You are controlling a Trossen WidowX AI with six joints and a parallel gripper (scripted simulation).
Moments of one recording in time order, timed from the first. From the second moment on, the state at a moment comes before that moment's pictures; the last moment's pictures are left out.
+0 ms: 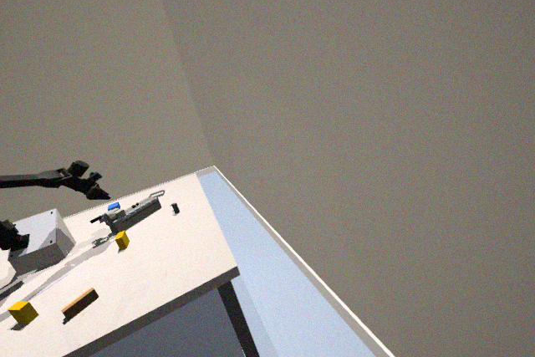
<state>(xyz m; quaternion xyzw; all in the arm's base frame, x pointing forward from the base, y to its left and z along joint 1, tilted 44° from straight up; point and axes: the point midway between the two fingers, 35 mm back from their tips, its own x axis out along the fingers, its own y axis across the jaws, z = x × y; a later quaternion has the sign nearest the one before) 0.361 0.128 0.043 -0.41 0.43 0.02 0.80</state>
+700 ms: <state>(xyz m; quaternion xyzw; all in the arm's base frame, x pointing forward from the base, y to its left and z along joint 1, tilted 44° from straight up) 0.383 0.117 -0.016 -0.39 0.41 -0.05 0.82</state>
